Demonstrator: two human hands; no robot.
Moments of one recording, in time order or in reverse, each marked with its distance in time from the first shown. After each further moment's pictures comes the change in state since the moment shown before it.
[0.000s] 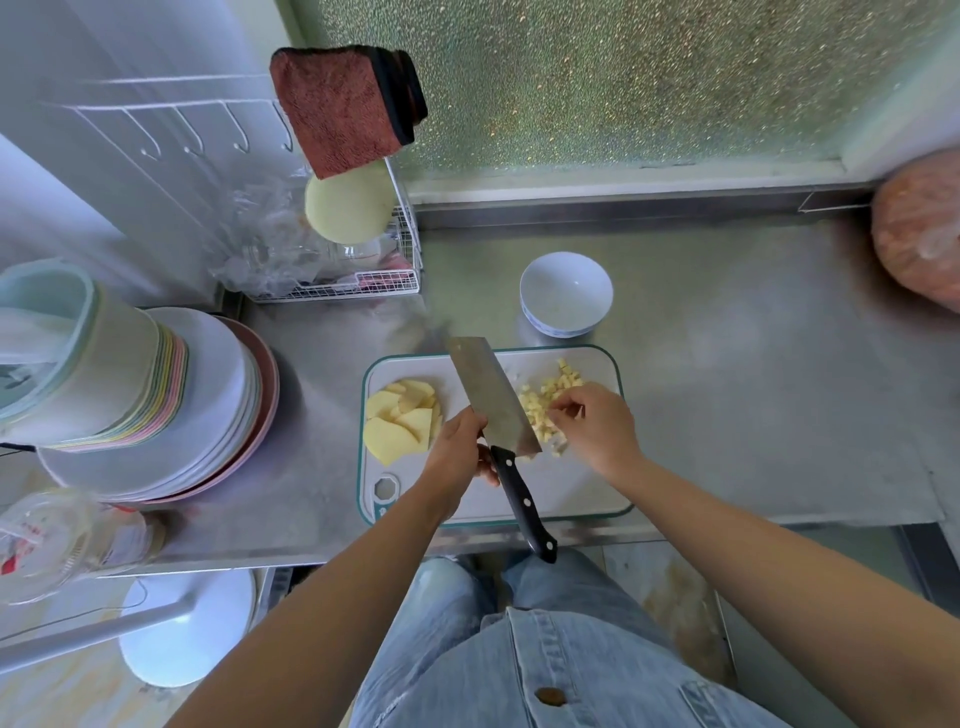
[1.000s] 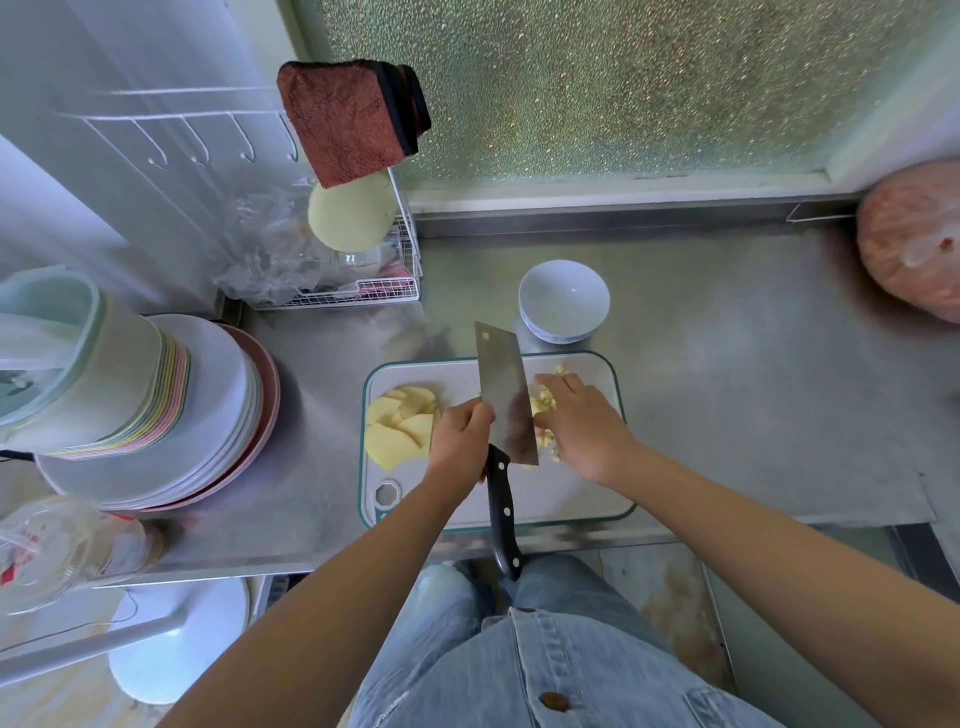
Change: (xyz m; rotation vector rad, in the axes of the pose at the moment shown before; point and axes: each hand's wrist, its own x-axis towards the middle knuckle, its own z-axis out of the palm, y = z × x) left_hand -0.002 0.016 0.004 0.210 0.147 0.170; right_hand 0.001 -0.017 -0.011 -0.738 -0.277 -0.472
